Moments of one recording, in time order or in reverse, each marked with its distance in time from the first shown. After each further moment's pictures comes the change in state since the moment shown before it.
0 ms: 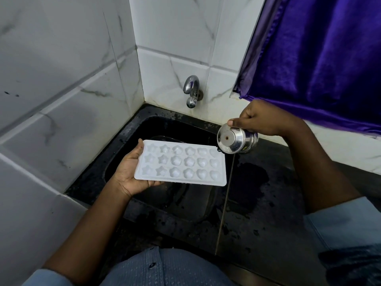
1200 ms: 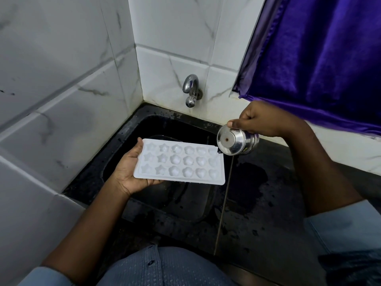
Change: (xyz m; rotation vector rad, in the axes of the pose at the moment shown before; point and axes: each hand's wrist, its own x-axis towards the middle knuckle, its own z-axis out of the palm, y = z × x) left_hand 0.003 0.002 0.001 -0.028 -0.026 -0.015; right_hand -0.001 -0.001 0.000 -0.042 -0.012 -0.016
